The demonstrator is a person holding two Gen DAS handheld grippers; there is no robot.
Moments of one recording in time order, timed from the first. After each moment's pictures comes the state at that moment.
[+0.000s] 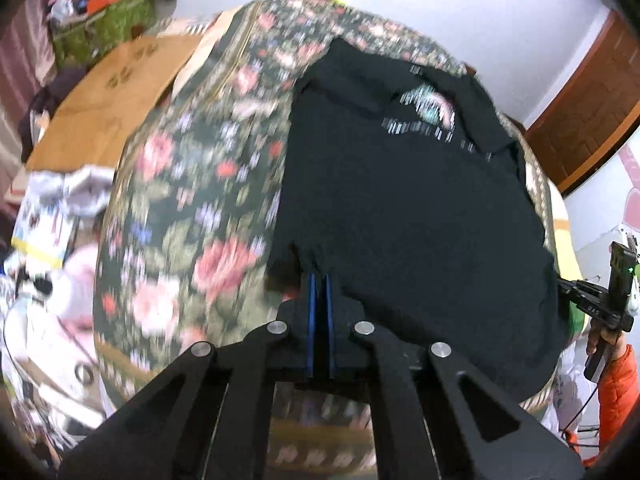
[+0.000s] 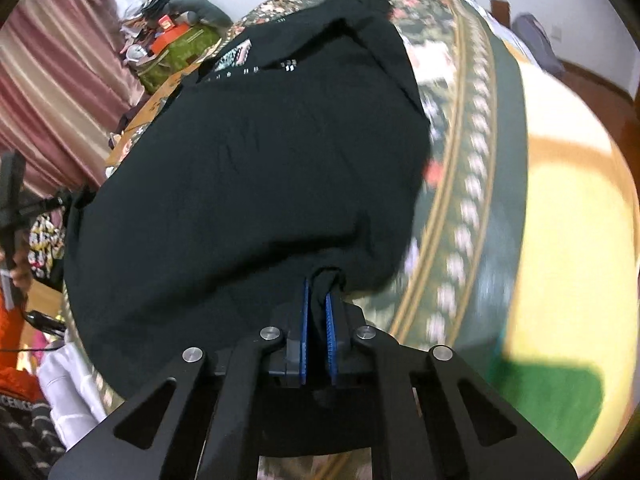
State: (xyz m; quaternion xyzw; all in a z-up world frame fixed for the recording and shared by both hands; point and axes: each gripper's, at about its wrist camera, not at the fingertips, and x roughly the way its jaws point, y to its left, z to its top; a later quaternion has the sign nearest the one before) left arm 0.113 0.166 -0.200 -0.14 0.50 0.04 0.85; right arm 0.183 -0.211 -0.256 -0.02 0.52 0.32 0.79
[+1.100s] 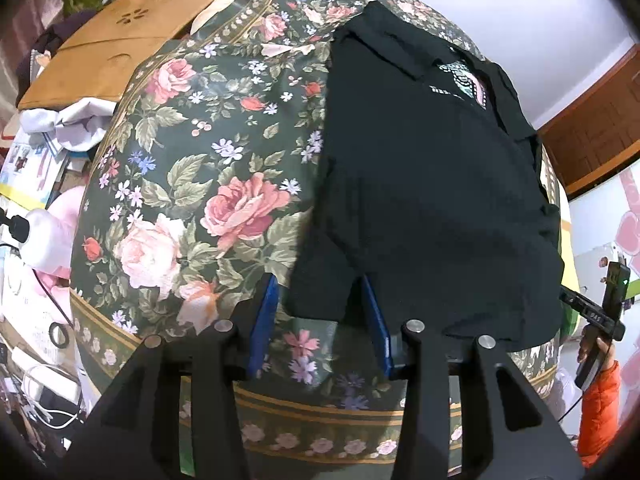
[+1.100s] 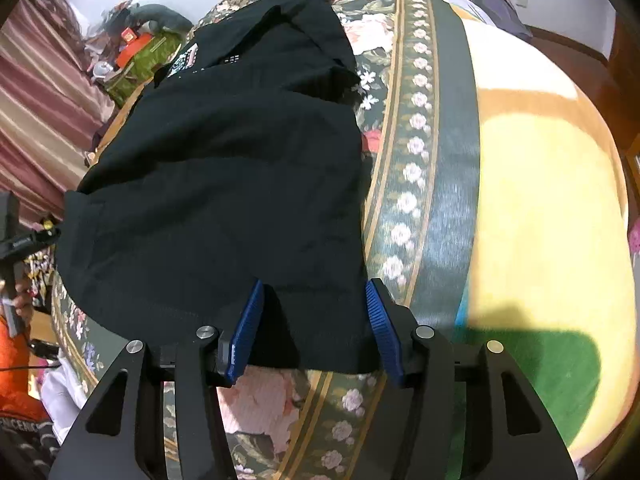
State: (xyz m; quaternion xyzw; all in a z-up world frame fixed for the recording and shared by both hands) left arm 0.086 0.189 -0.249 -0.21 0.54 0.04 0.81; right arm 0.179 -0.257 -0.272 0.03 0.57 0.27 0.78
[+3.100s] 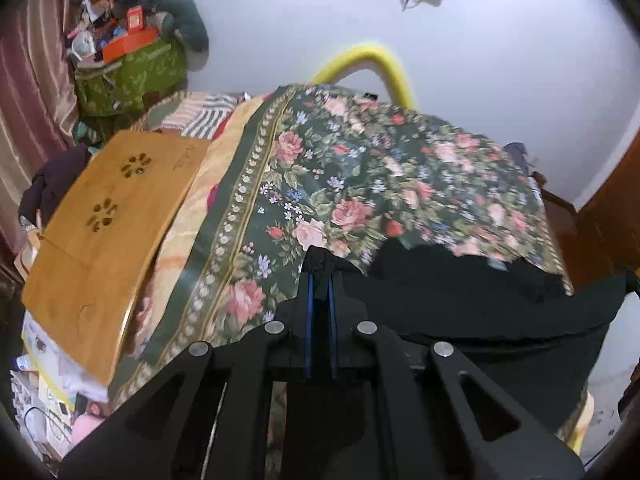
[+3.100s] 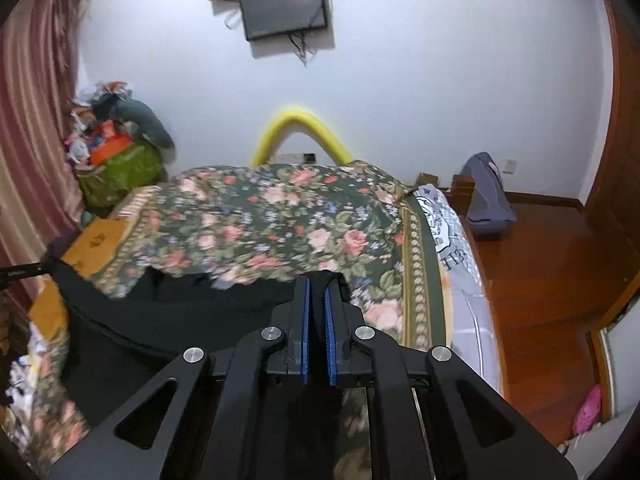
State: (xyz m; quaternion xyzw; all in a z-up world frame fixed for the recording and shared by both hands) left arm 0.442 0.263 -0.168 -0.15 0.45 0.15 0.87; right arm 0.471 -0.149 -0.124 -0.02 0.36 0.22 0.91
